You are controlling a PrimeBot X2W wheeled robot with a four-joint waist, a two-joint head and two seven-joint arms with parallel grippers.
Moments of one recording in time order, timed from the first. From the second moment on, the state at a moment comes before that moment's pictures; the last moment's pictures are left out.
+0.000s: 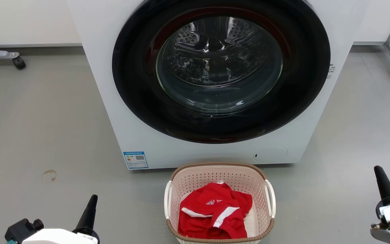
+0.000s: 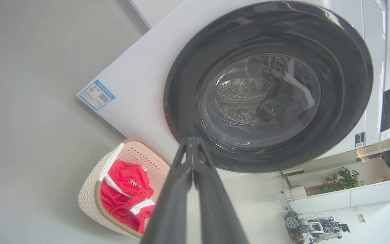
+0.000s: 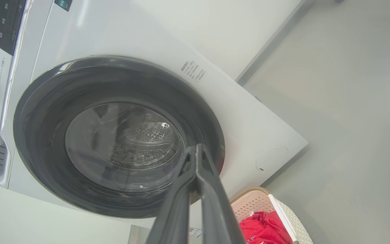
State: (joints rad) left arm 0.05 0.15 -0.09 0.12 -1.20 -0.01 0.11; right arm -0.02 -0.09 0.05 0.27 1.28 0.13 -0.01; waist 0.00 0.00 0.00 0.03
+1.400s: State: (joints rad) left arm -0.04 0.06 0.05 0.26 -1.59 -0.11 0.10; right arm -0.06 -0.04 -0.11 0.27 1.59 0.13 0.10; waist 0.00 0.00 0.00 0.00
